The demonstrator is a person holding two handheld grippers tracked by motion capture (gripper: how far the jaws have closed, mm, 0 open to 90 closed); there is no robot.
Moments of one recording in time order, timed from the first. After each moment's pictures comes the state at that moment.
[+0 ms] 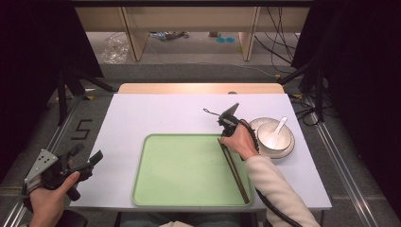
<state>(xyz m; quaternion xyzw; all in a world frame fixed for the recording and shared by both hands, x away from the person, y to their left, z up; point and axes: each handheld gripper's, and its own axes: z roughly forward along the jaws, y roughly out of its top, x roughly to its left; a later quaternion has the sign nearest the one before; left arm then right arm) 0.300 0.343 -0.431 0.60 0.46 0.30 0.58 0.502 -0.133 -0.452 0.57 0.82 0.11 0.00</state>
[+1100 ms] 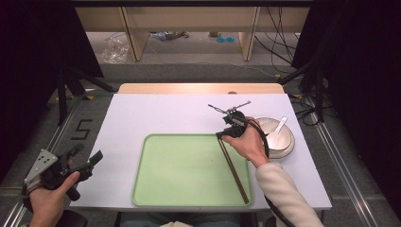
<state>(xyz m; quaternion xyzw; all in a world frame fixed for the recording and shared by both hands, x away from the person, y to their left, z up) 0.300 0.343 -0.430 0.60 0.46 0.30 0.58 0.470 -0.151 -0.412 0.46 0.83 0.30 0.09</state>
